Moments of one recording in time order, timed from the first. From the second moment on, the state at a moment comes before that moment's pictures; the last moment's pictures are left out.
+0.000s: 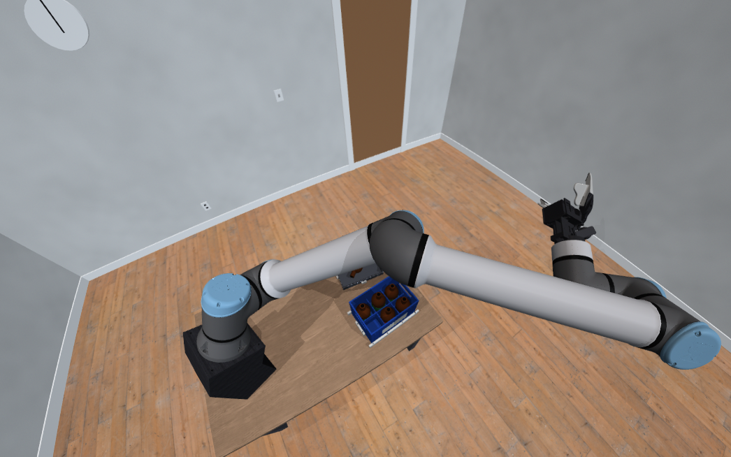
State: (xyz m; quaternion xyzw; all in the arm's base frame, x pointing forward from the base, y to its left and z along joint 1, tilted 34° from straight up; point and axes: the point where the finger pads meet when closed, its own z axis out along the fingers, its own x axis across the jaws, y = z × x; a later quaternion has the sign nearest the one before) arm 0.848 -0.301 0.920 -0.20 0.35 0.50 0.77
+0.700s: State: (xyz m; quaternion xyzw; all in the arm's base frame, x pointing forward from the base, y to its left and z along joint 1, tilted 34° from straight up) arm 0.923 -0.189 0.995 0.05 0.37 0.56 0.74
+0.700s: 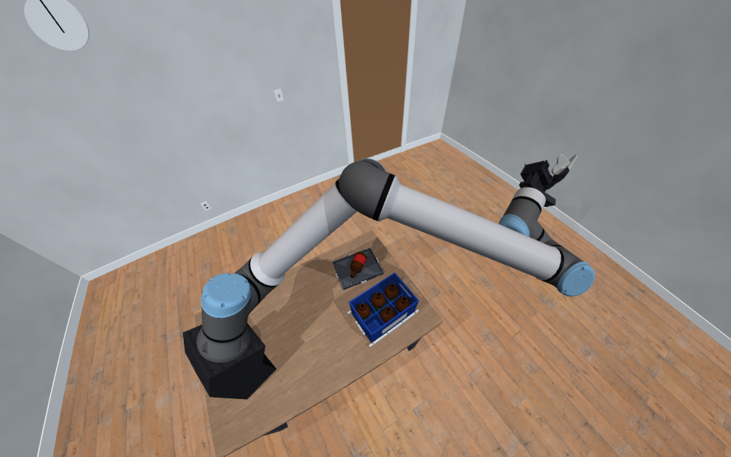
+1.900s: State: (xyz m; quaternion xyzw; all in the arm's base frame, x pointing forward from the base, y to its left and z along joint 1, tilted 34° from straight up) arm 0.925 0.066 0.689 0.37 0.64 0.44 0.51
